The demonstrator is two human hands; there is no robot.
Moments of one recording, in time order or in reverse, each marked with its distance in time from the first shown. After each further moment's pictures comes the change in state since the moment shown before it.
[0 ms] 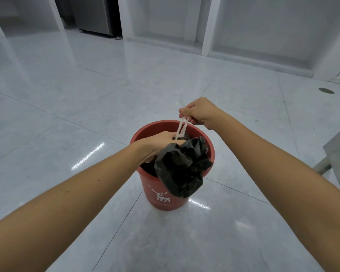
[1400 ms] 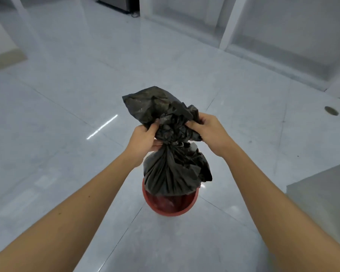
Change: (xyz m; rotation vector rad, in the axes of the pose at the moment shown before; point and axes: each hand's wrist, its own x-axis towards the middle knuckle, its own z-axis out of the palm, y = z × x) left_hand -0.097 0.221 -0.151 -0.589 0.502 -0.078; right_hand -0.040 -0.213 -0.123 0.262 -0.227 -0.105
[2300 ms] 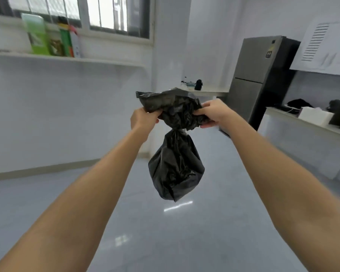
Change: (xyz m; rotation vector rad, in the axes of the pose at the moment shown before) left_hand -0.290 0.566 -0.504 -0.010 0.942 0.461; right_hand -0.005 -0.764 0.355 -0.291 -0.386 -0.416
